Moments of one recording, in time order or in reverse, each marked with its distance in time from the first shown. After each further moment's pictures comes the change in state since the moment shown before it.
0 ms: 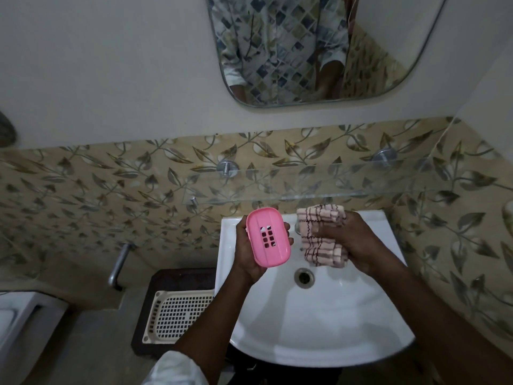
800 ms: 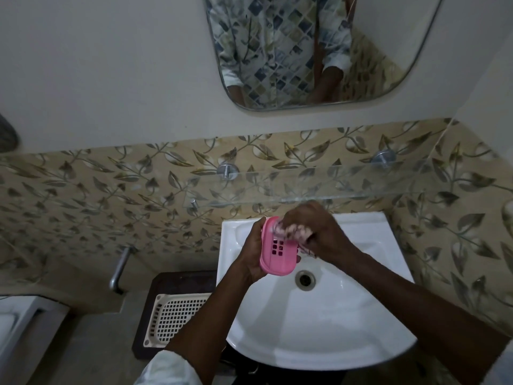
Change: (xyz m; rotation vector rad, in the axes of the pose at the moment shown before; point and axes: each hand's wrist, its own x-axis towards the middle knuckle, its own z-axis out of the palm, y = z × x) left_hand 0.006 0.005 0.012 0.166 0.008 -0.246; right_hand 0.028 0.011 0.029 -0.891 -0.077 -0.920
